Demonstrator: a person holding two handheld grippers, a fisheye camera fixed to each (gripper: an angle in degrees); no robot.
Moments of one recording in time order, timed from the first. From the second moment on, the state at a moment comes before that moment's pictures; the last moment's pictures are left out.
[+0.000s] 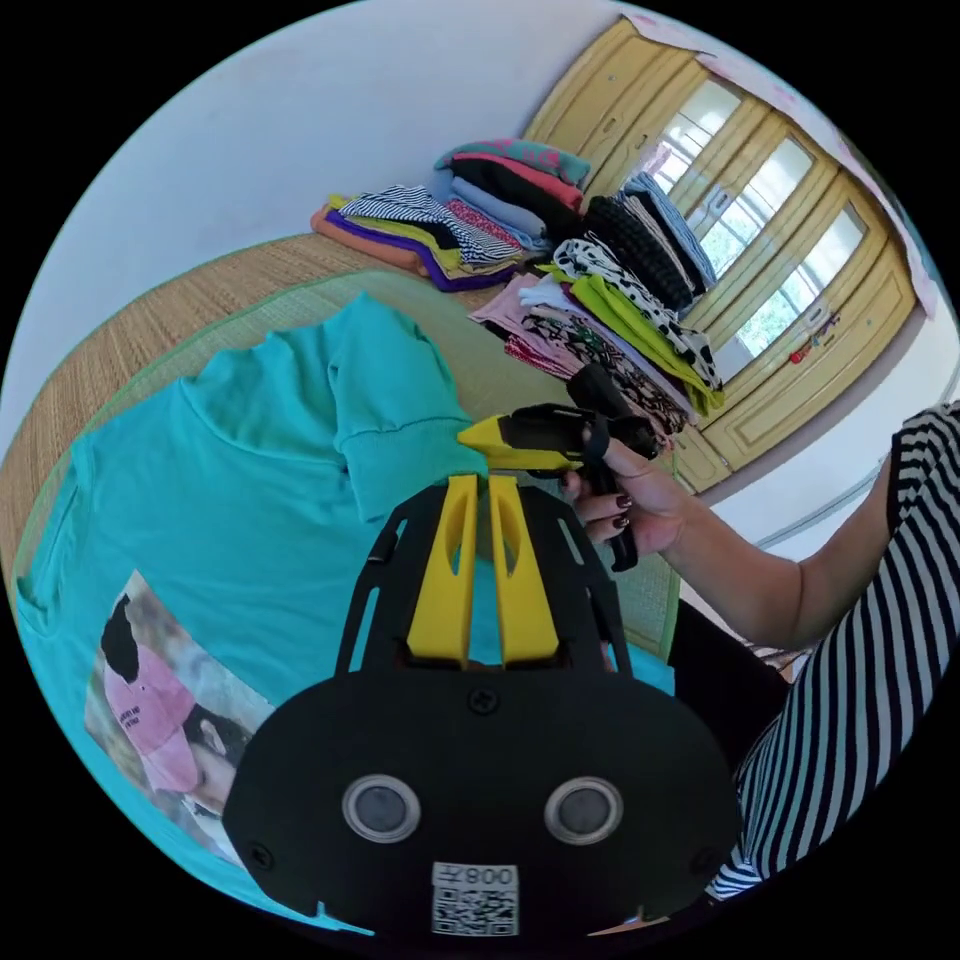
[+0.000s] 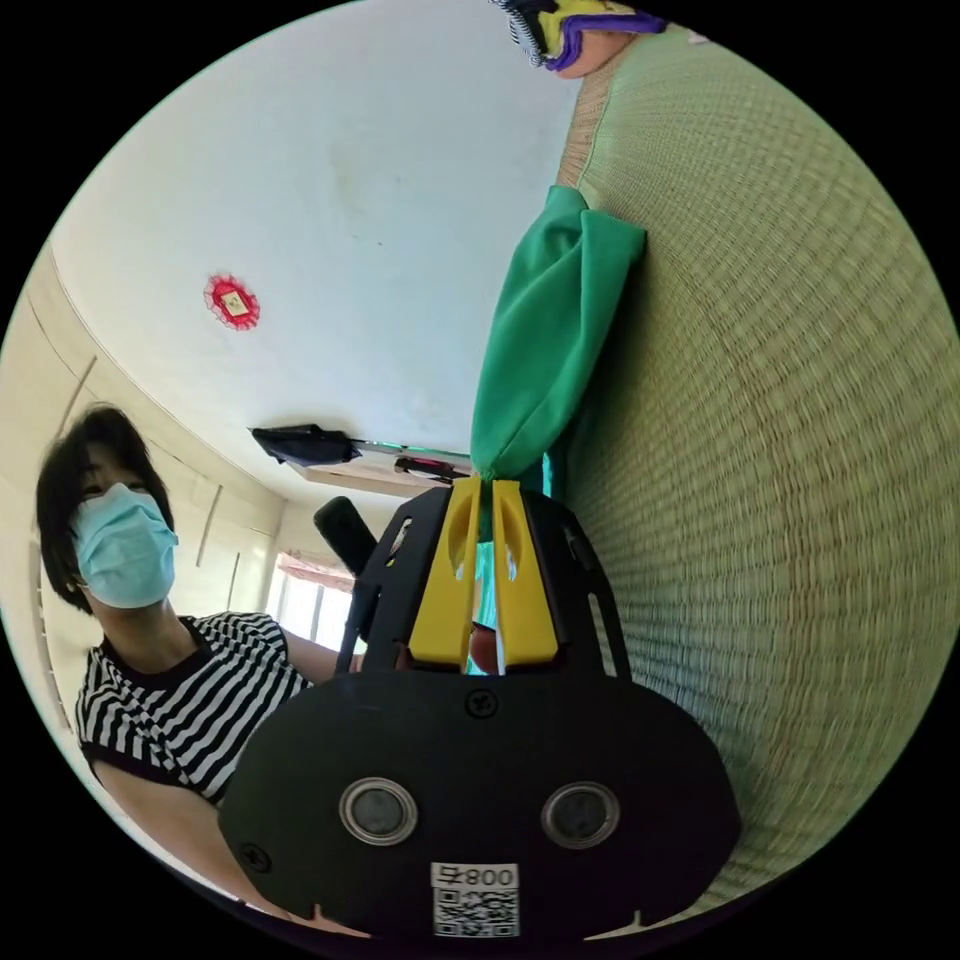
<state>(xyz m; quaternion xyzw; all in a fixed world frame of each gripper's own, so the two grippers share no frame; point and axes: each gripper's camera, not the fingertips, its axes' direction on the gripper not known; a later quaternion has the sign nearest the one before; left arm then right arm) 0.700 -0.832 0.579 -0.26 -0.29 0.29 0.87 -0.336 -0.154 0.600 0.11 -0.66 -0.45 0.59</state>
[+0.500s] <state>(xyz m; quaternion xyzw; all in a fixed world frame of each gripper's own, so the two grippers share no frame) 0.552 -0.872 0.490 -0.19 -0.04 0.02 0.98 -0.262 -0.180 0.565 0.10 -0.73 -0.43 0.52</state>
